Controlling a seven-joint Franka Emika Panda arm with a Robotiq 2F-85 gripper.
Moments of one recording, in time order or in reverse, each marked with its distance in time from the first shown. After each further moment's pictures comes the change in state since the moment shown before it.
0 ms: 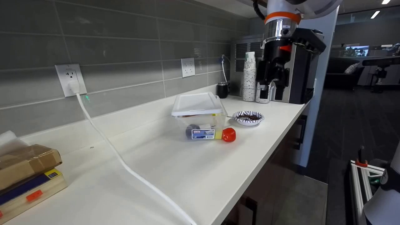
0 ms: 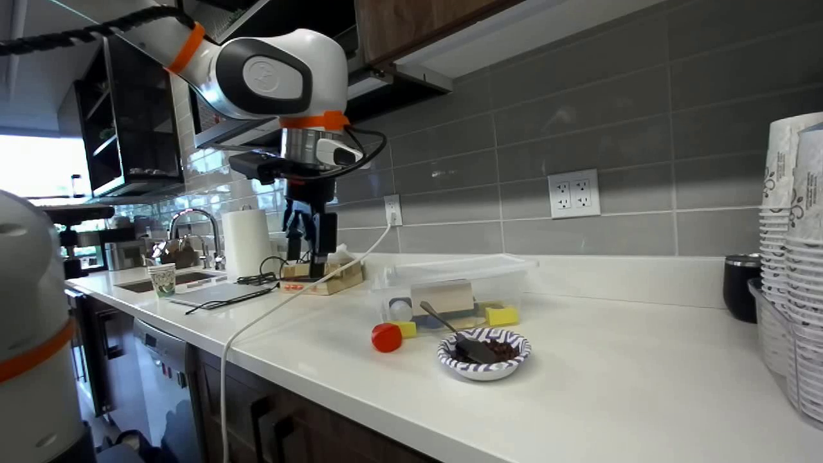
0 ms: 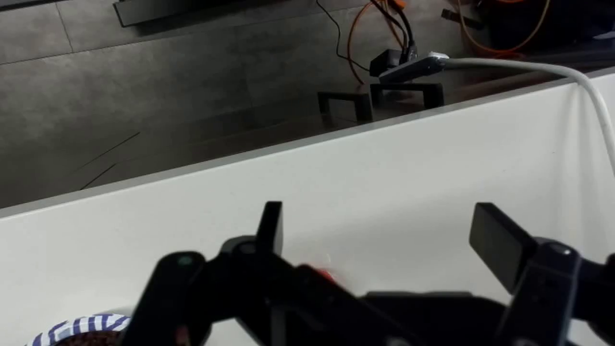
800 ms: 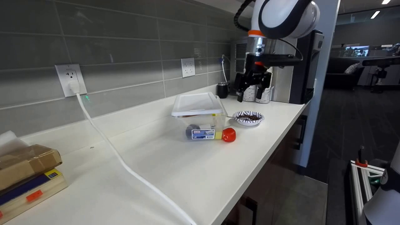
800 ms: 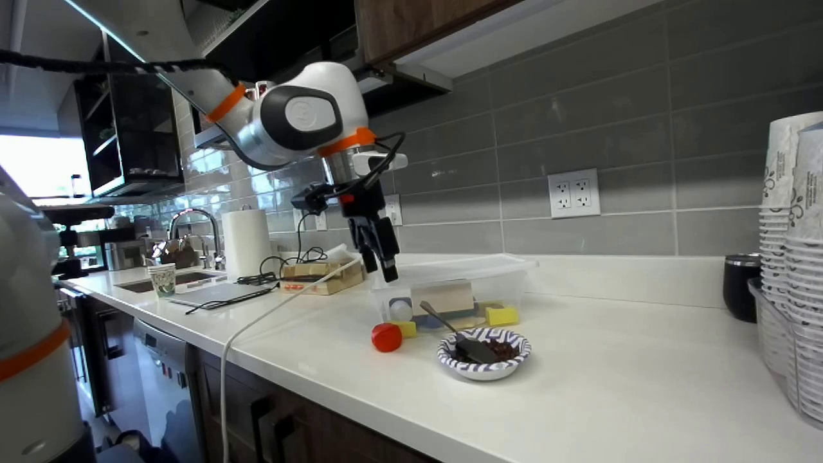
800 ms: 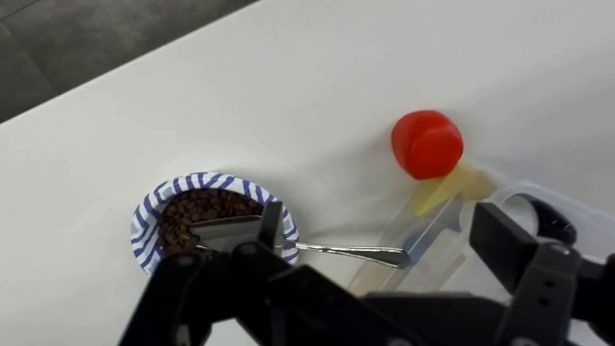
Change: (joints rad) arm -0.156 0.250 0.159 0.043 -0.179 0.462 0.293
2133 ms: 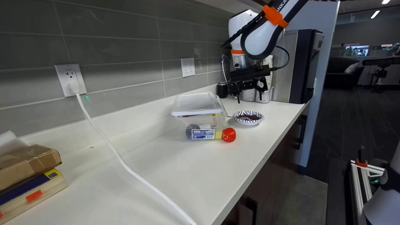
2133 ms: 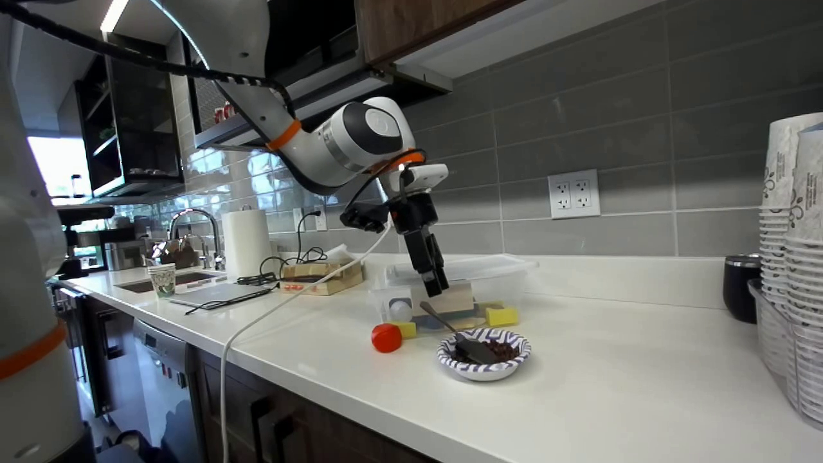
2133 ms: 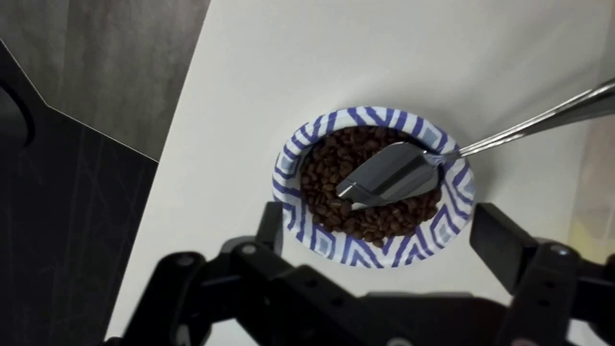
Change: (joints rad) arm -0.079 0.318 0.007 0.268 -0.414 -0.115 0.883
